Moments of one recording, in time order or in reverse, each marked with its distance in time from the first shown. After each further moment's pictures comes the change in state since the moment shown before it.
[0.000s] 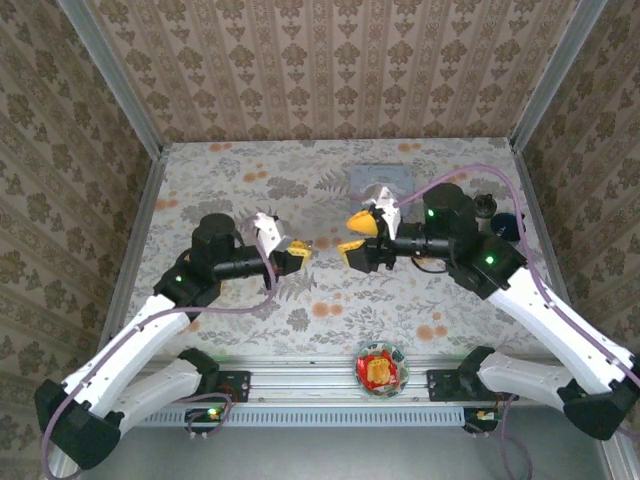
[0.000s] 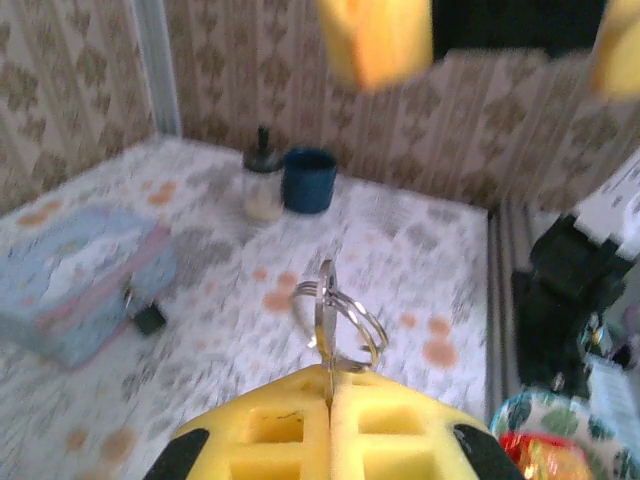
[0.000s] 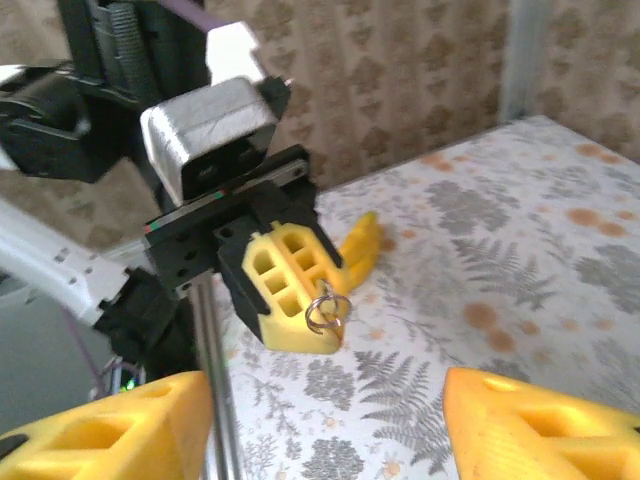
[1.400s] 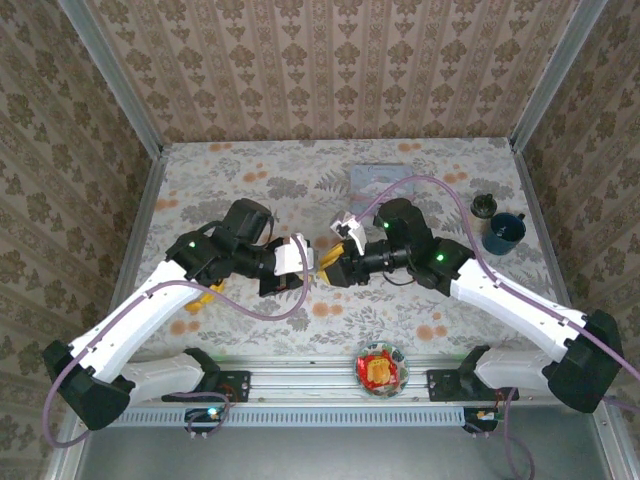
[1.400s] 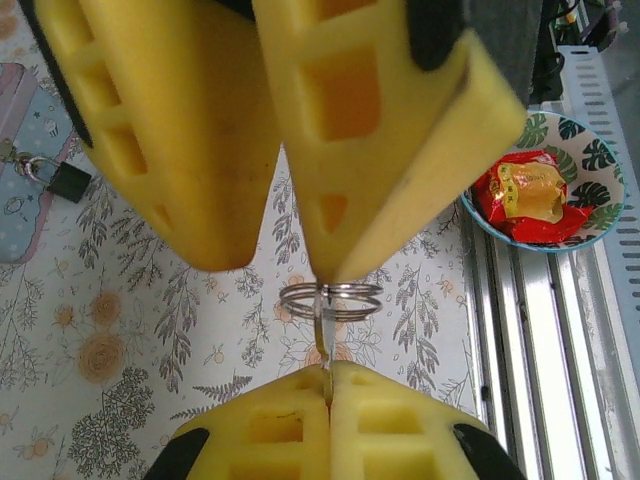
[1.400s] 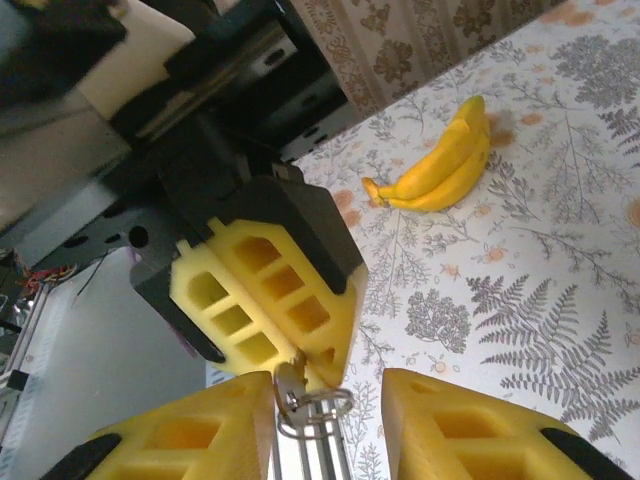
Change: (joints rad) left arm -0.113 0.208 0.317 -0.633 -0.083 0.533; right arm 0.074 0.195 -0.136 0.172 -0.191 0.146
